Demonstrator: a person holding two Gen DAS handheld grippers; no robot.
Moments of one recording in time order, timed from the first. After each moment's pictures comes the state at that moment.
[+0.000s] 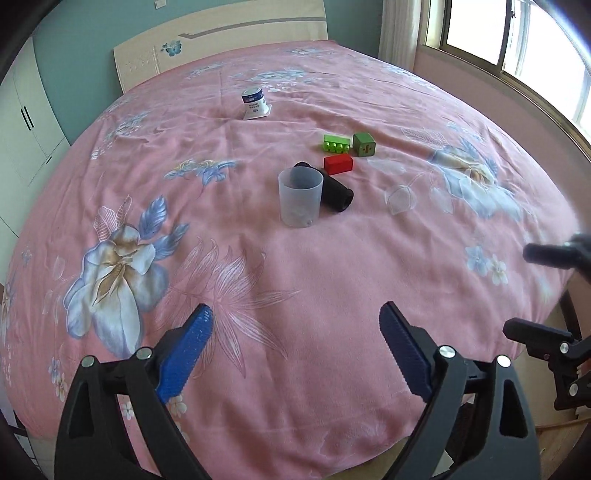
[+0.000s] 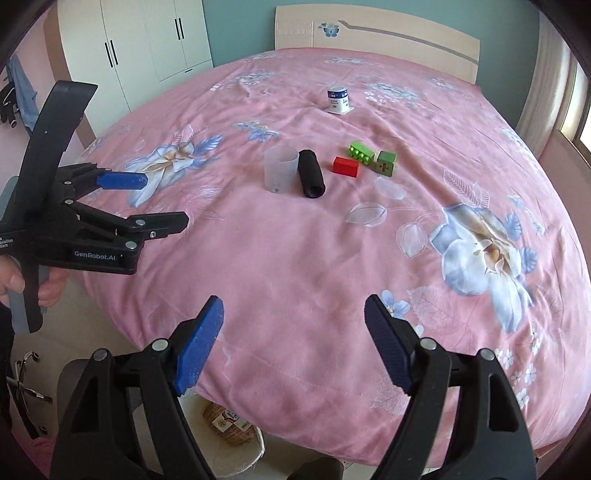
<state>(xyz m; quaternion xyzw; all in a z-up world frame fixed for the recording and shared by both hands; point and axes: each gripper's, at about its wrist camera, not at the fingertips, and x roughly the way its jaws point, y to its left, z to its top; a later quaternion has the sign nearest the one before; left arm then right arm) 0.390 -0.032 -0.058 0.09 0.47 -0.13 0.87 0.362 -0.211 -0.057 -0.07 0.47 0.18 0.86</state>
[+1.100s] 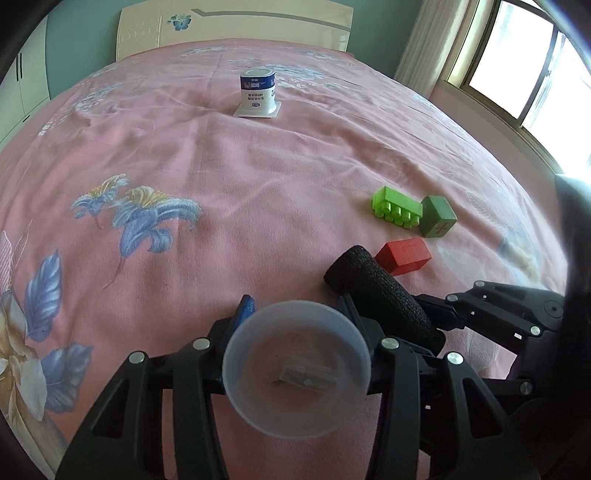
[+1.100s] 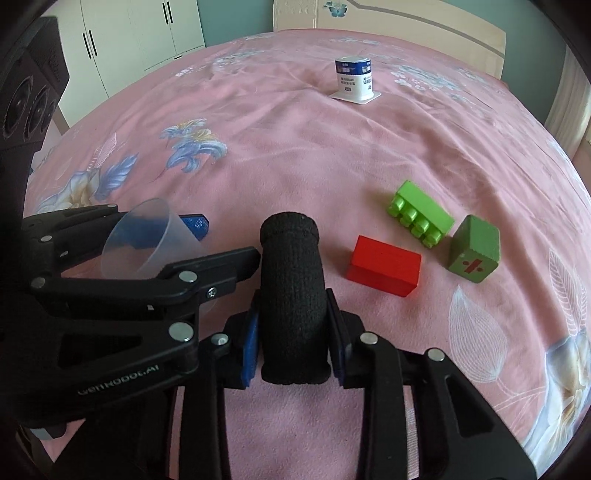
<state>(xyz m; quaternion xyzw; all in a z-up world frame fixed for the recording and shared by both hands) 0.570 -0.040 -0.144 -0.02 0.47 -0.15 0.87 0.588 -0.149 -0.157 -0.08 0.48 0.19 0.85</state>
